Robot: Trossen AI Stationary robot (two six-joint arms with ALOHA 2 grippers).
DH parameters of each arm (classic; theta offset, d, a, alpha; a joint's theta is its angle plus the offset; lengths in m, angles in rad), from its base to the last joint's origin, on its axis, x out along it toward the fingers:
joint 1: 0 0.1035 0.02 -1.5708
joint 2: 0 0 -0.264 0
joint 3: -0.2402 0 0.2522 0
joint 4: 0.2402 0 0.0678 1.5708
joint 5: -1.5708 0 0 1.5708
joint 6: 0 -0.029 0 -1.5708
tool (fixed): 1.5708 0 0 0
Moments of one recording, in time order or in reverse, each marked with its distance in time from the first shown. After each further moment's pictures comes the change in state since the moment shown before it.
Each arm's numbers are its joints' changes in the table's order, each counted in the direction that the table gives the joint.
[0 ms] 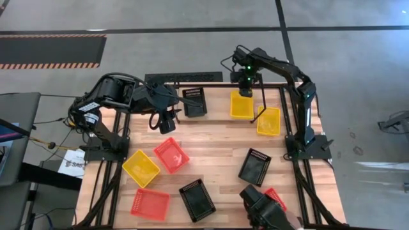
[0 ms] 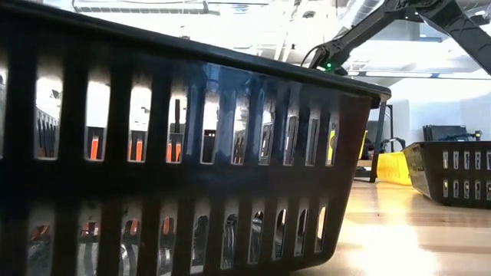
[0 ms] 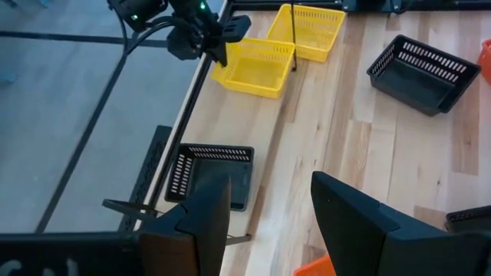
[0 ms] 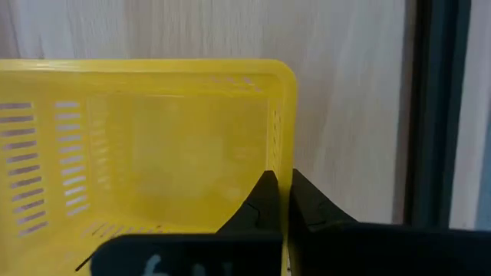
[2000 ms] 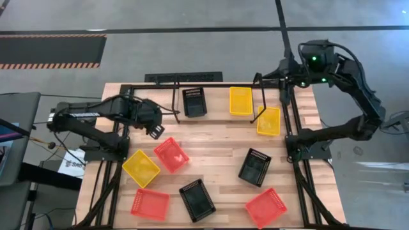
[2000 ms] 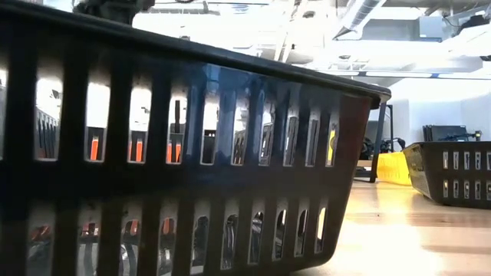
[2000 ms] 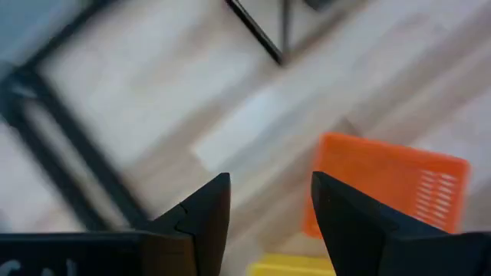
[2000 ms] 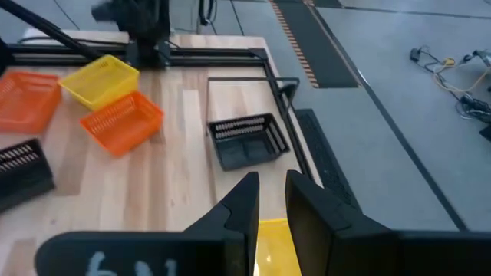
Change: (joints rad) left arm 0.103 -0.440 1.044 -0.140 -0.142 0.707; right arm 0.366 -0.896 -0.058 -0.064 -0.083 -0.519
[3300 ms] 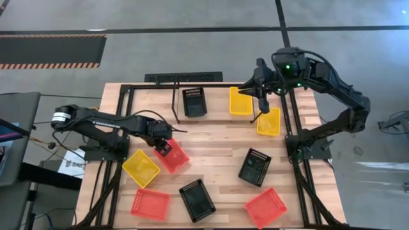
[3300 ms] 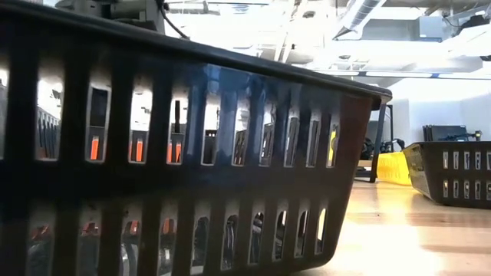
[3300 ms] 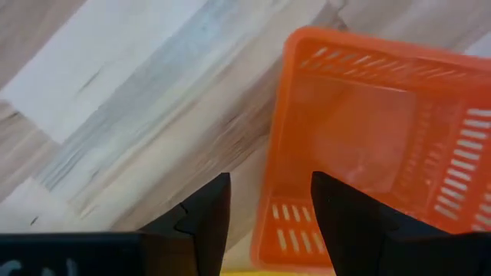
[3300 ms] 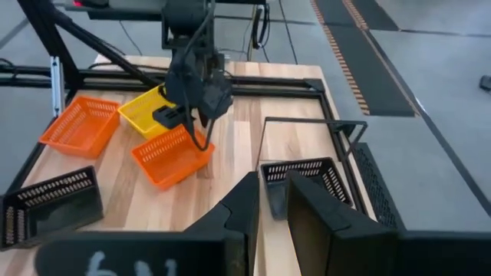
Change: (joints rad) left arm 0.000 0.078 0.508 -0.544 -0.272 -0.021; right arm 0.201 0.147 0.001 -0.190 0.004 -0.091
